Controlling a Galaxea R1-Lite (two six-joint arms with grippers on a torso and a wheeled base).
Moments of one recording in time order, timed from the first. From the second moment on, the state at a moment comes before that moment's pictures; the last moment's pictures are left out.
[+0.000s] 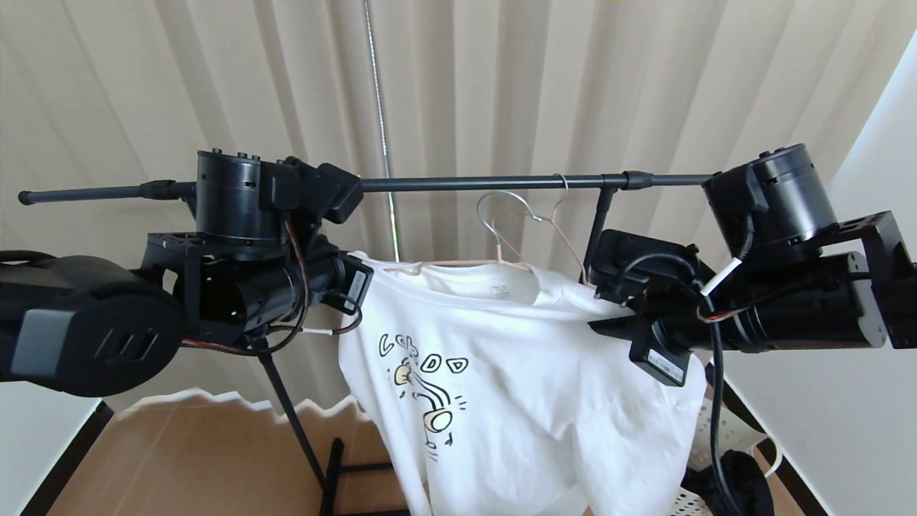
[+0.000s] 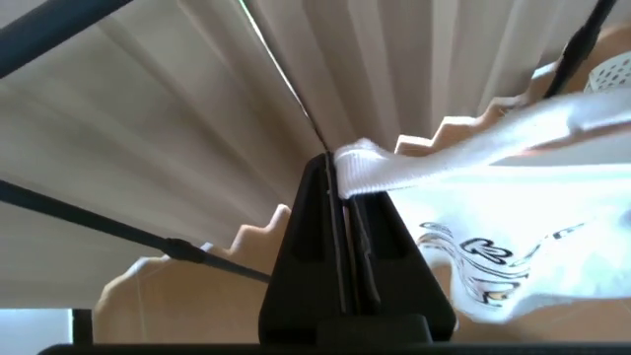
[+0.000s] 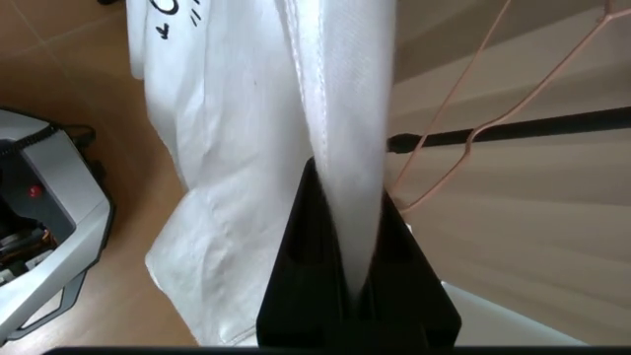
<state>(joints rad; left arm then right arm) -0.50 1.71 -1.05 -0.28 0.29 0.26 0.56 1.64 -1.15 0.23 -0.03 -0.61</state>
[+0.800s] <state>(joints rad) -0.57 1.67 -1.08 -0.24 0.29 0.31 0.53 1.58 -0.80 -0.08 0.26 -0.49</state>
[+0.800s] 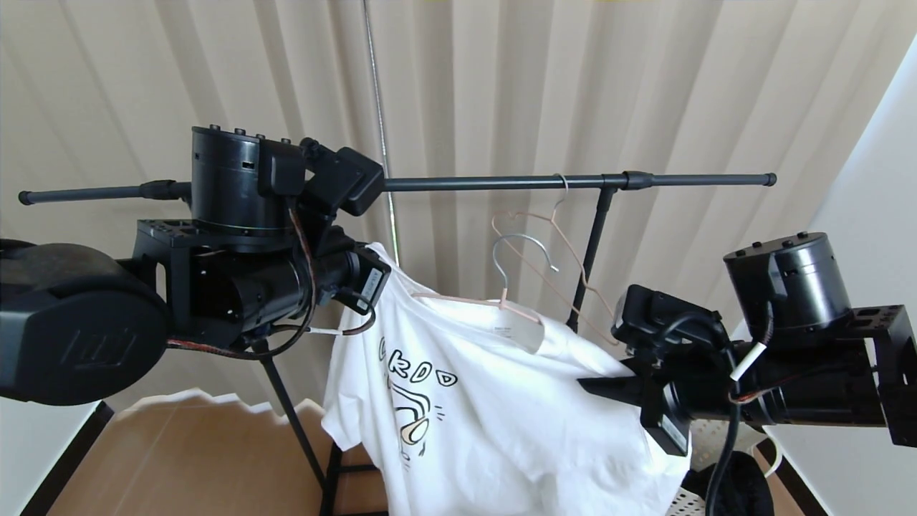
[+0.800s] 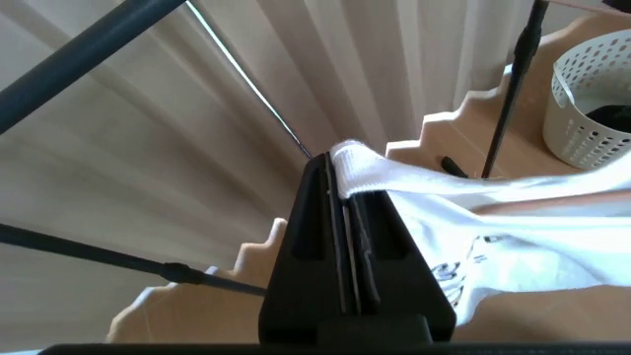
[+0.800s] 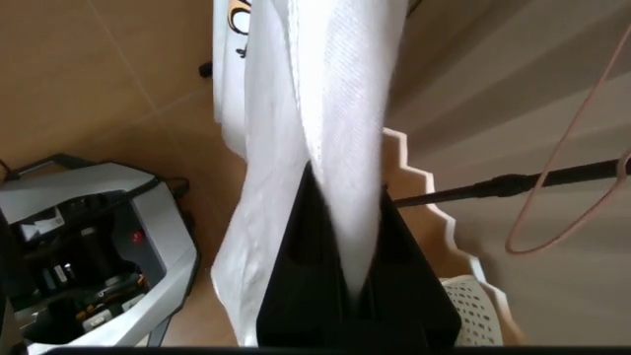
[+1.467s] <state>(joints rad) -0.57 1.65 -1.07 -0.24 0.20 0.39 0.47 1.52 -0.71 -0.19 0.39 -0.41</state>
